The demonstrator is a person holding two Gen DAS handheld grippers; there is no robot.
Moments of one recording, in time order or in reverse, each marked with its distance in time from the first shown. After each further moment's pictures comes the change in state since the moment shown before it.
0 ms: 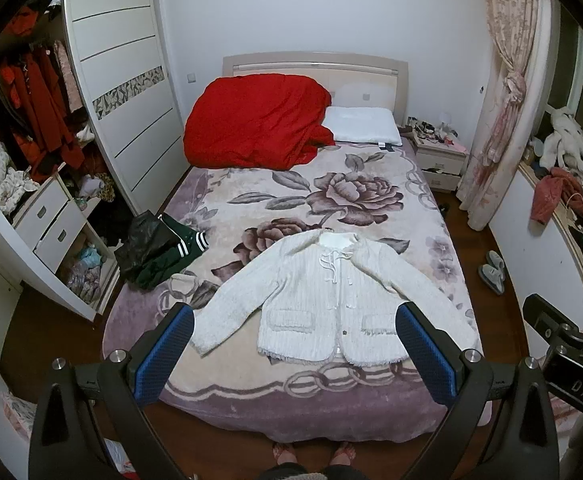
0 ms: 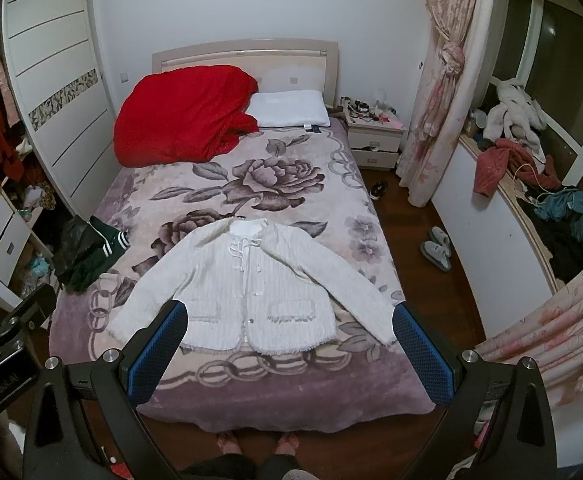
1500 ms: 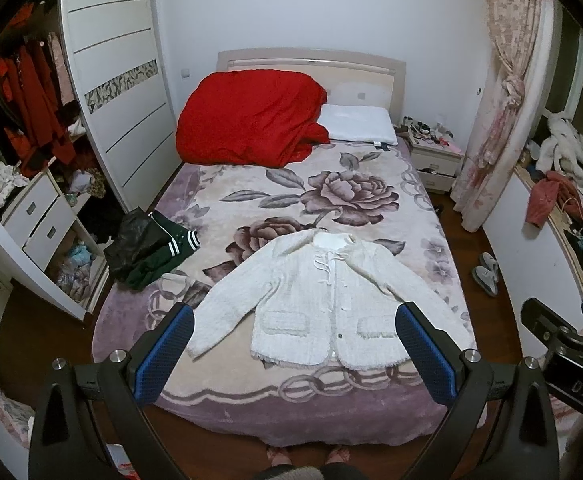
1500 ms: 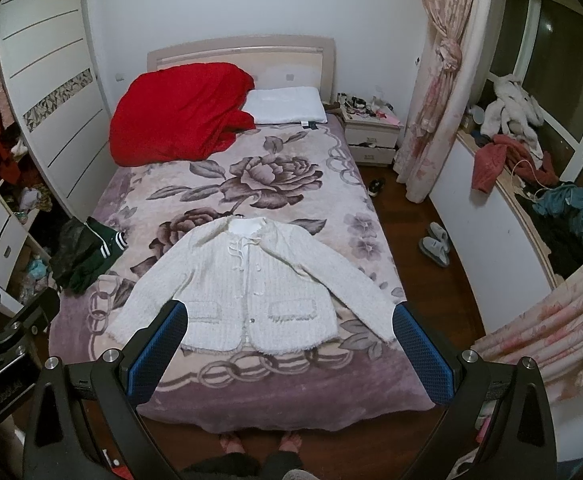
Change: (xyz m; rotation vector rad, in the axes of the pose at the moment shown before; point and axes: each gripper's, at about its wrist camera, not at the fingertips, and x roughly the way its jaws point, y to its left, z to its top) left arm 0.026 -0.020 0.020 -0.008 -0.001 -0.013; right arm -0.006 0.004 0.022 0.016 0.017 -0.013
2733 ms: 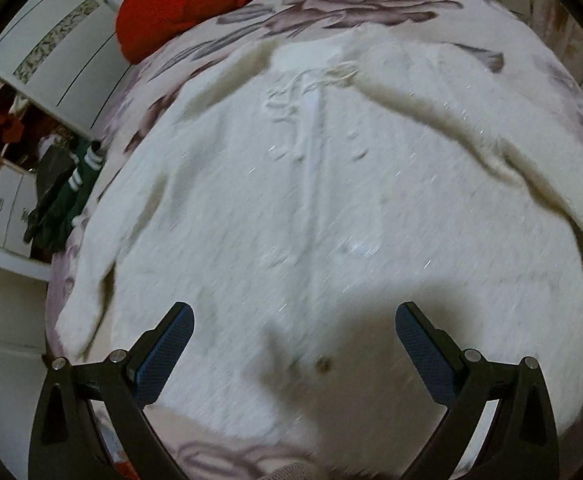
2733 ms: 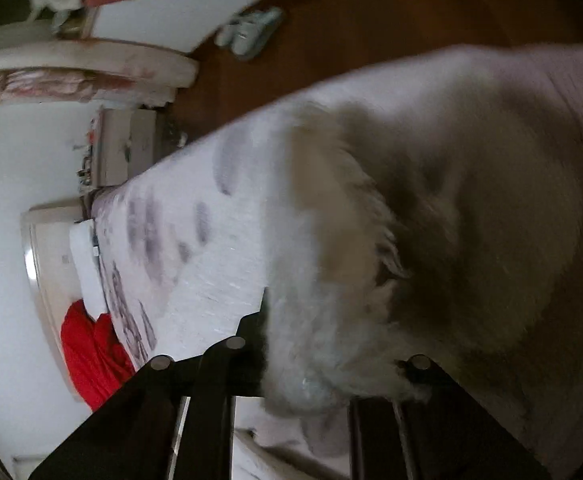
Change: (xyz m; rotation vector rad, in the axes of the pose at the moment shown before) left arm 0.552 -0.192 -0.146 0.153 0.388 0.263; right arm 0.710 -0.378 -0.316 1.519 0.079 0.166
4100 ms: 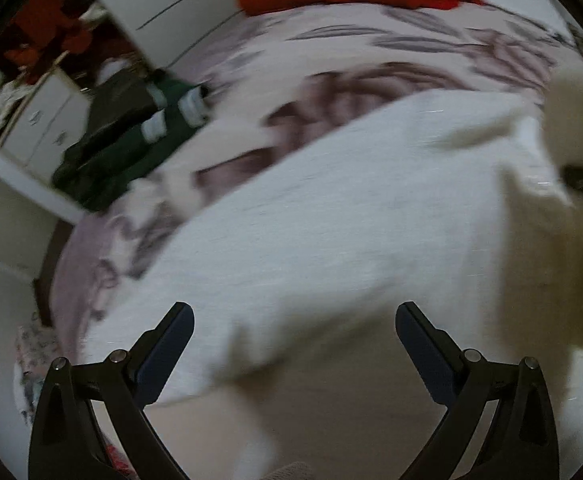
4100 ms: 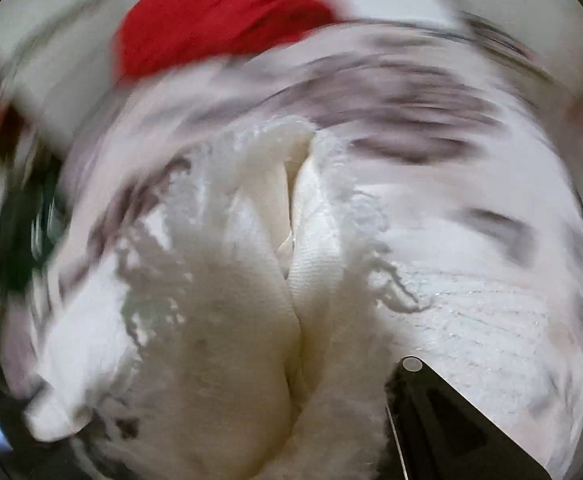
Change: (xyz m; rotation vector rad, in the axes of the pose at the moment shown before) left arm 0.101 0.255 0.042 -0.353 0.027 0.118; right arm 0.253 0.427 -0.552 -1.723 0.365 -0.085
